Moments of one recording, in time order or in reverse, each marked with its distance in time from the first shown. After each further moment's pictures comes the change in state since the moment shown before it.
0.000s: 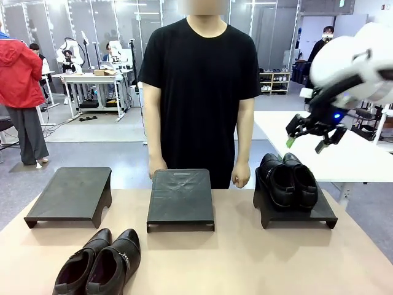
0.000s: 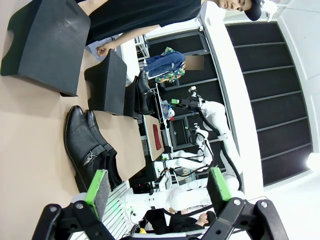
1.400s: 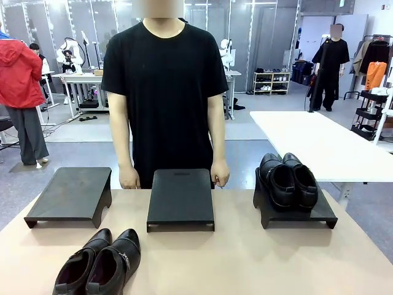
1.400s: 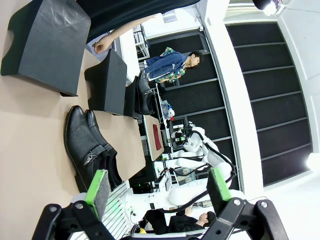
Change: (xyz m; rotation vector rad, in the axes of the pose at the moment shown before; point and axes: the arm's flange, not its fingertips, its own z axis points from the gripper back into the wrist) left arm 0.000 0.000 0.000 0.000 0.000 0.001; right arm -0.205 -0.295 -0.009 1.056 0.147 -0.196
